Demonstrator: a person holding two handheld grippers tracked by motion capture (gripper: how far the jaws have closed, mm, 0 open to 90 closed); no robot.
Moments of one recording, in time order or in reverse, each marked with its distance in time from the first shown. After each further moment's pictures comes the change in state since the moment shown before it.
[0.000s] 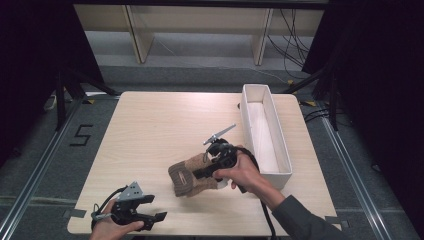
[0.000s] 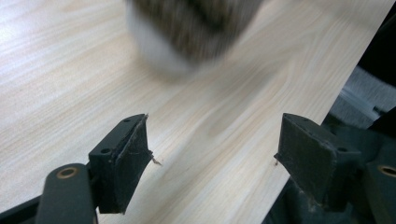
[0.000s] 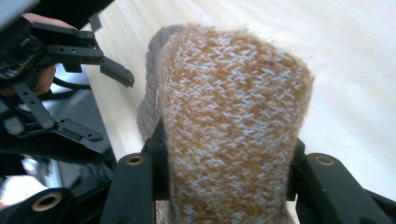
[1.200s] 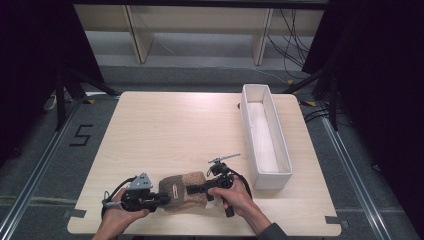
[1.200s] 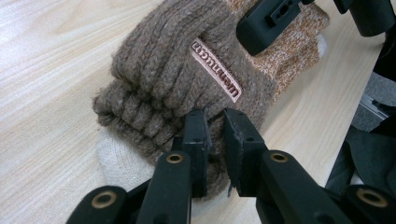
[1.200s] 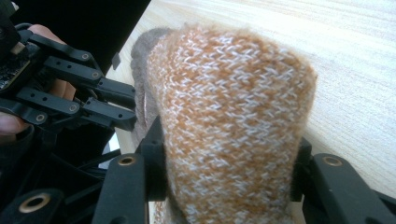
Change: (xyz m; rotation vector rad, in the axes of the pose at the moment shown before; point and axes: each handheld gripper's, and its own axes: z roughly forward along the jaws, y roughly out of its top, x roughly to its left) left arm 0.012 0.021 0.020 -0.005 -0.030 0.025; right arm -0.023 -0.068 0.079 -0.129 0.249 0.376
